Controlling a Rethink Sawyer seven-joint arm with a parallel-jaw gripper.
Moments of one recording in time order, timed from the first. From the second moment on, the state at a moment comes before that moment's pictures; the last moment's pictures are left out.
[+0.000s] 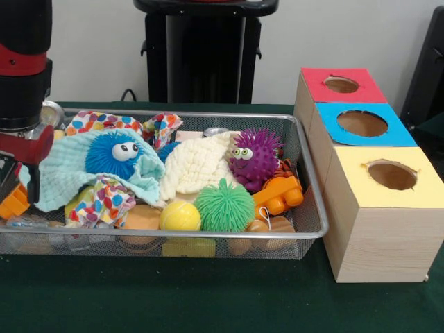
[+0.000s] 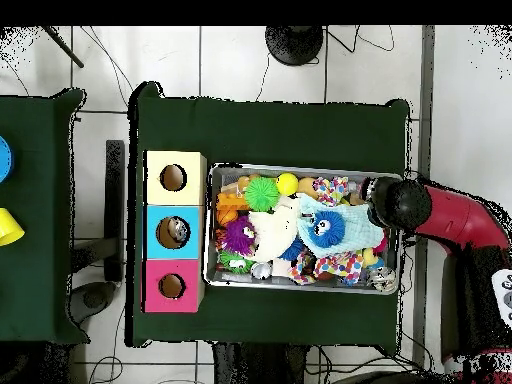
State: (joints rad) arm -0.68 -0.46 0.16 1.28 -0.42 0.58 1.62
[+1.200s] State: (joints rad) arm -0.65 -0.46 0.15 1.28 -0.42 0.58 1.62
